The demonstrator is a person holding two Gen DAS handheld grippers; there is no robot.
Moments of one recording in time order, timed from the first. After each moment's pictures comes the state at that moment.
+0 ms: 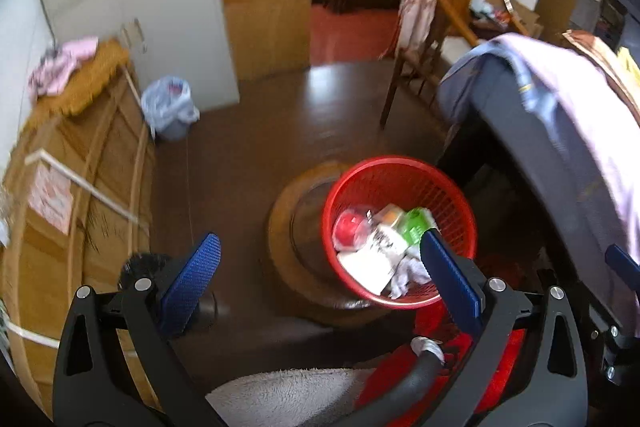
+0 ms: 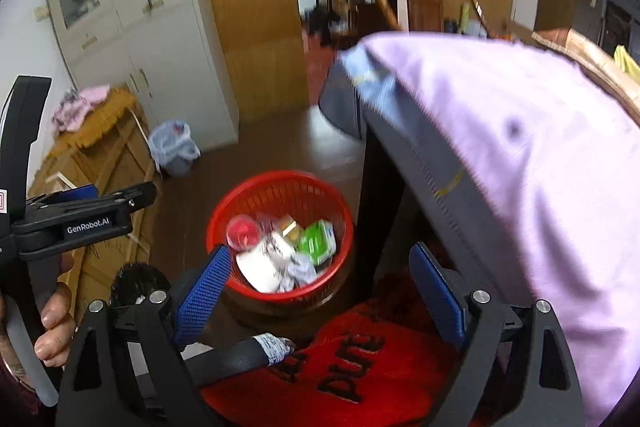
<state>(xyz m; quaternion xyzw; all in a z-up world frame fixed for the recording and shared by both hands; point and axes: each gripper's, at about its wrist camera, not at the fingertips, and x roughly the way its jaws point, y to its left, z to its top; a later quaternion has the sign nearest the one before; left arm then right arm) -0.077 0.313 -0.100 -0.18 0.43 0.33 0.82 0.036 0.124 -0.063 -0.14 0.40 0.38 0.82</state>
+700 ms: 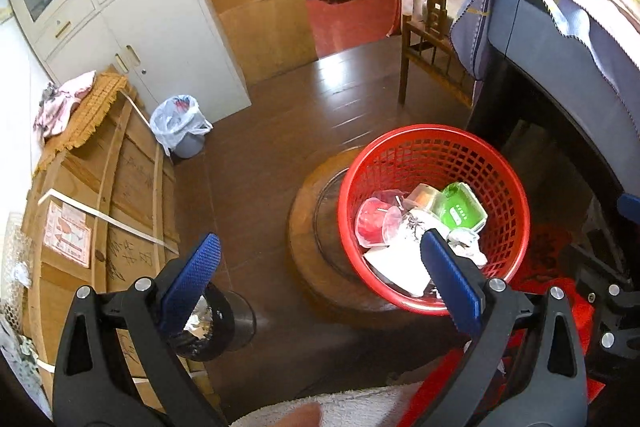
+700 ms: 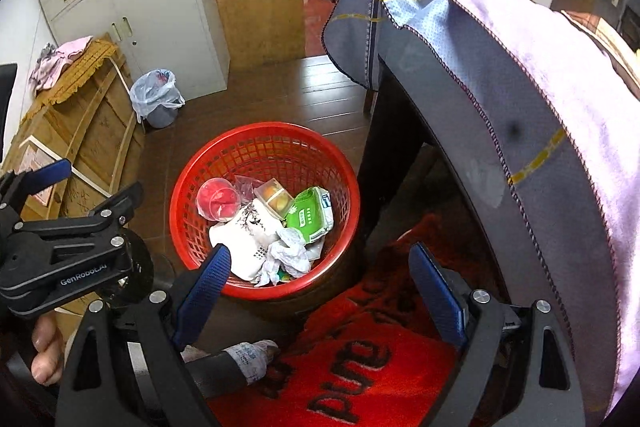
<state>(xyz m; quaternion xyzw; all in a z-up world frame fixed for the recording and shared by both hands) -0.046 0.304 -0.148 -0.08 0.47 0.35 0.81 0.061 0.171 -0.120 -0.20 0.45 0.36 0.79</state>
